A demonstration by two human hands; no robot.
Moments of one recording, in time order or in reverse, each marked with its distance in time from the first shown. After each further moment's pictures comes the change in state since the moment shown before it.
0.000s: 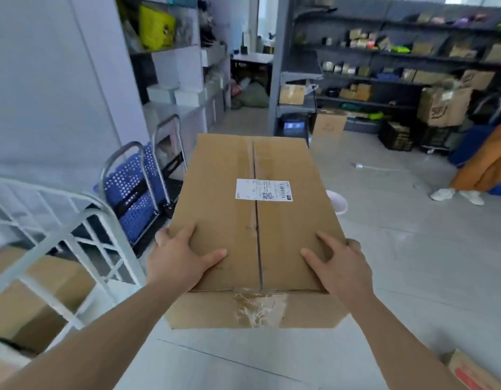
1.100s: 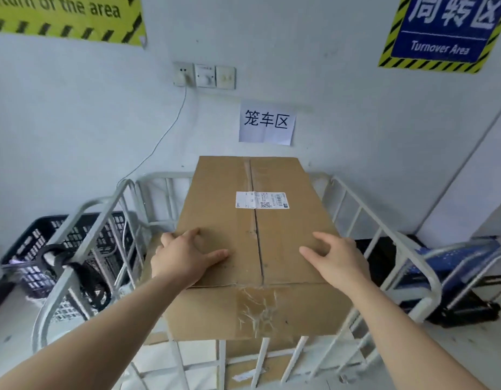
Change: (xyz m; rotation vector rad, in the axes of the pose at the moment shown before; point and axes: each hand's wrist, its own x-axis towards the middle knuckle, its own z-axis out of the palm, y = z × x) left_hand -0.197 -0.492 -0.338 -0.029 0.554 -1.045; right_hand -0.254 -0.603 0.259 0.029 -0.601 -1.095
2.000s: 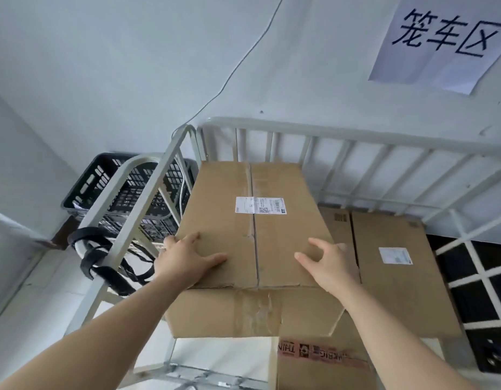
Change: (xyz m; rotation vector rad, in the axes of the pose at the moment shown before) left_hand 0.280 -0.204 0.082 0.101 -0.167 -0.443; right_hand 0.242 -0.146 0.317 0.013 -0.475 -0.008
